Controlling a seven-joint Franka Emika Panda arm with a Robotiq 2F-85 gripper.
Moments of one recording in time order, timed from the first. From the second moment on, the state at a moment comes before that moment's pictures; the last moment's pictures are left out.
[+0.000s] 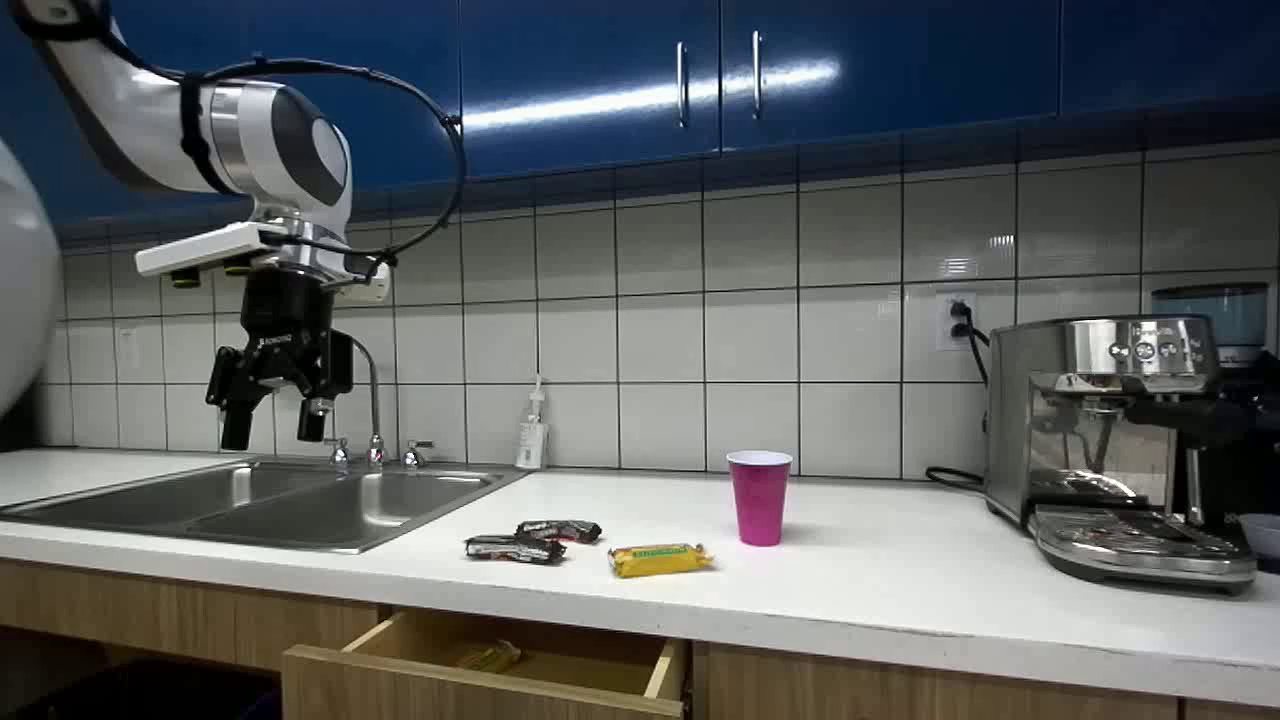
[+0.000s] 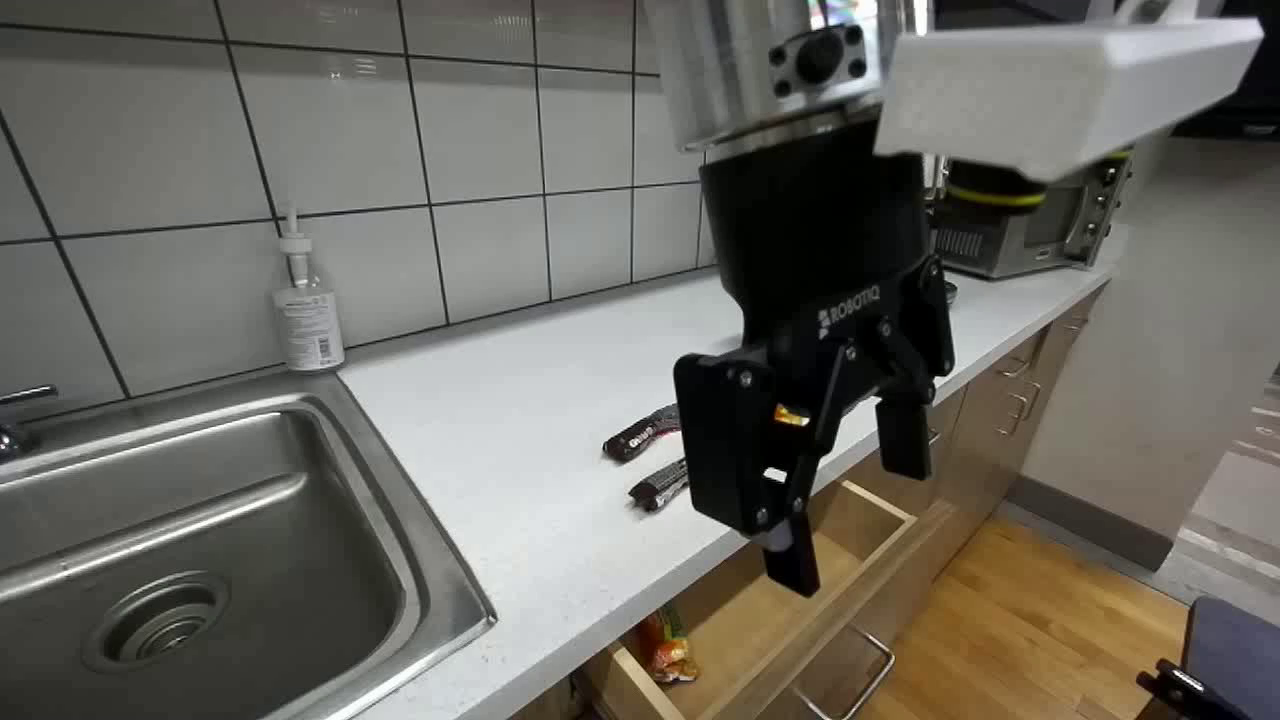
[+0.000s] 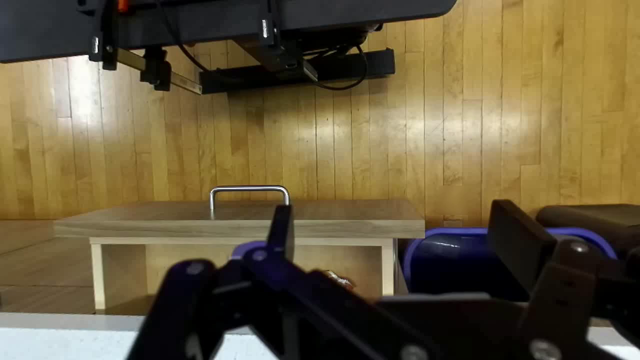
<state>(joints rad) 0.13 -0.13 0.29 -2.27 0.05 1.86 0.41</state>
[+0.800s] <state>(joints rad) 0.14 -0.12 0.29 -2.27 0.05 1.86 0.41</state>
